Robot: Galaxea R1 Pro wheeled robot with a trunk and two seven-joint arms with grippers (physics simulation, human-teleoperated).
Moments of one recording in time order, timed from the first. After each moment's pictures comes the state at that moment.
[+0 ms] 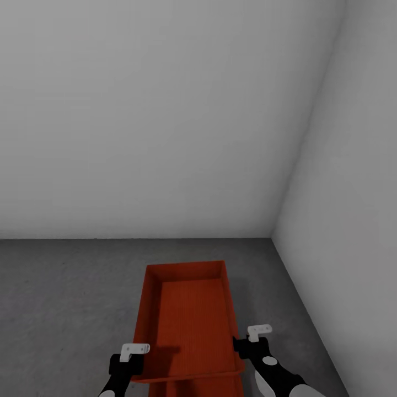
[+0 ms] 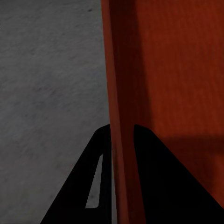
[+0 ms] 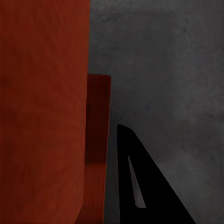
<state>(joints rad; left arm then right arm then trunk) -0.35 -0.04 0.04 -0.40 -0.13 -0.33 0.09 -0.57 0.08 0.09 -0.16 0.02 -0.18 -0.07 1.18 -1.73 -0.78</state>
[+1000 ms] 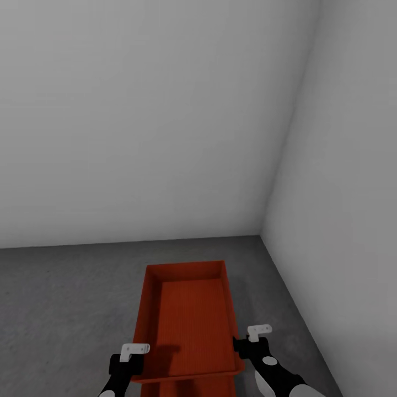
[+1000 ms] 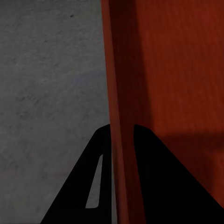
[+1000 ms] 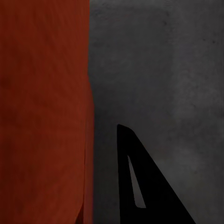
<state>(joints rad) -0.35 -0.04 0.04 -0.40 -0.13 -0.33 0.09 -0.57 0.08 0.09 -0.16 0.02 -0.18 -0.07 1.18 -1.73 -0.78</state>
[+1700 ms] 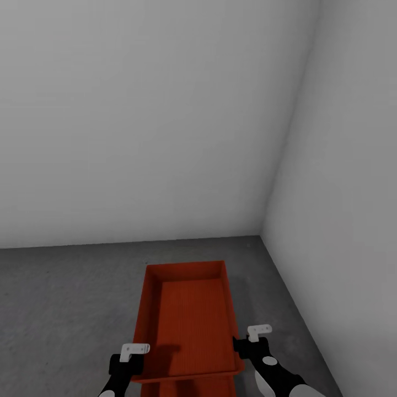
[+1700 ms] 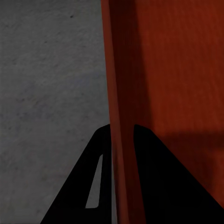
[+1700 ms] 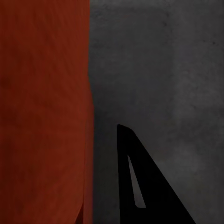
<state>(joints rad) -0.35 -0.04 0.04 -0.40 -0.13 -0.33 0.09 -0.57 0.08 0.09 -0.16 0.02 -0.18 -0.07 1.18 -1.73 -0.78</state>
